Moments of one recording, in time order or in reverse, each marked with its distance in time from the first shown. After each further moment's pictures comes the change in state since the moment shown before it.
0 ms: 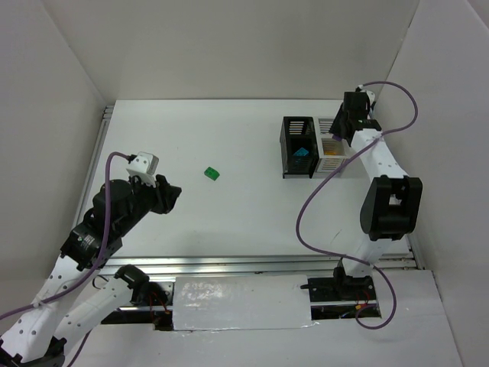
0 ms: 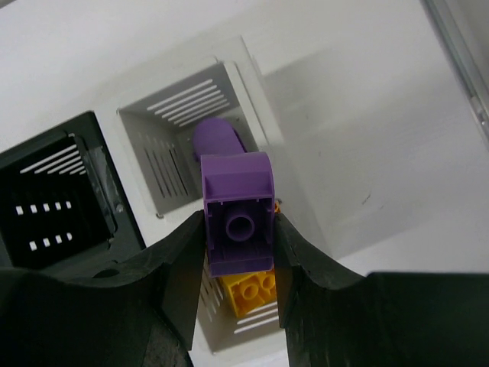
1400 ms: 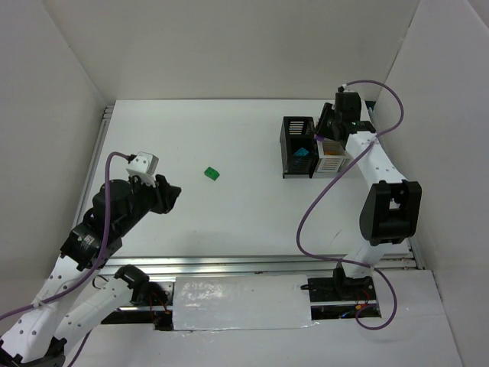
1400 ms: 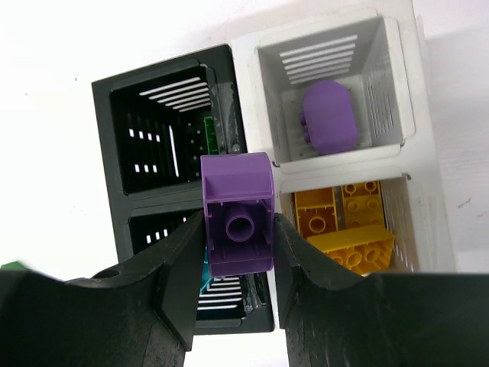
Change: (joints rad) left arm 0.005 -0.001 0.000 0.000 0.001 0.000; right arm 0.066 -0.058 -0.046 -0.005 -0.217 -0.004
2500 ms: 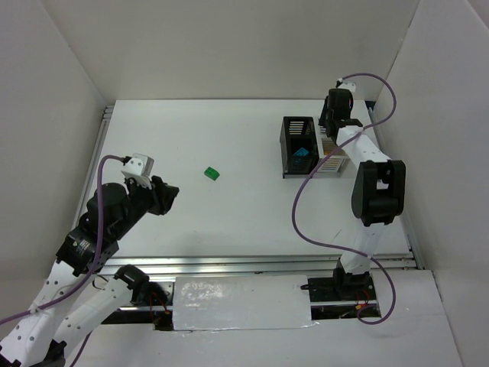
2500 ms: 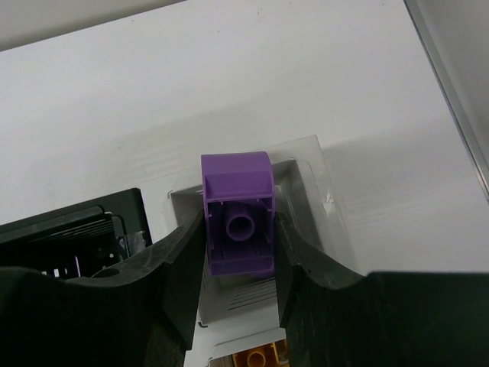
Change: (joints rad) left arm 0.000 -0.037 0.000 0.000 0.000 0.000; right arm 0.000 0.215 0.079 0.277 0.272 -0.150
